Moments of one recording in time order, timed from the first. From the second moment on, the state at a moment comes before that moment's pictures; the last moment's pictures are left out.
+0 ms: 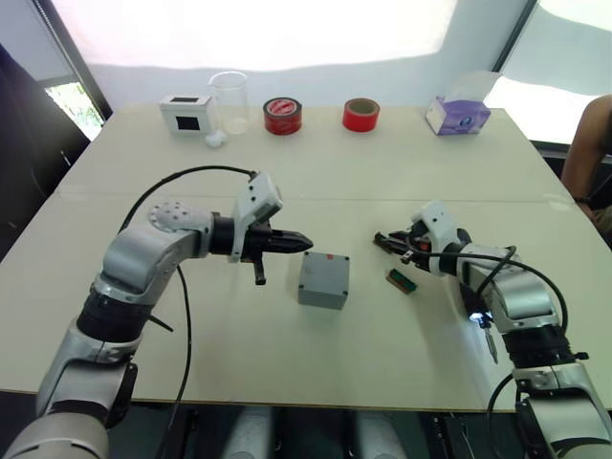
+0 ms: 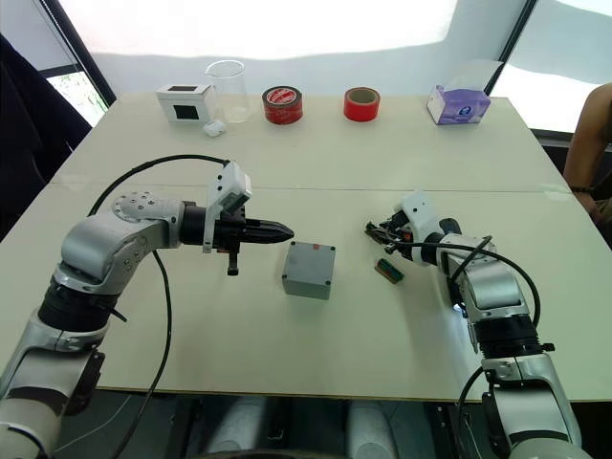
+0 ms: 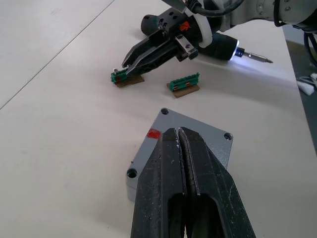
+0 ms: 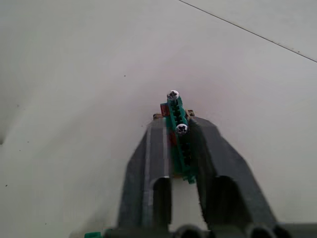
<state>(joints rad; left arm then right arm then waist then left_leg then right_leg) -0.70 0.61 -0.18 -0.20 -0.48 0.84 -1.04 -0.47 -0.59 0.02 0.13 0.24 0.56 0.69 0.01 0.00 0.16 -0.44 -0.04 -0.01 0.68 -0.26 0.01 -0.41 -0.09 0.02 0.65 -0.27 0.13</state>
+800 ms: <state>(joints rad) -0.67 0.61 -0.18 -0.15 -0.47 0.83 -1.04 -0.47 -0.61 -0.06 -0.03 0.29 0.64 0.68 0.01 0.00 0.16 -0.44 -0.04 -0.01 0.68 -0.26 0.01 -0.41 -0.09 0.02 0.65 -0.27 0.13</state>
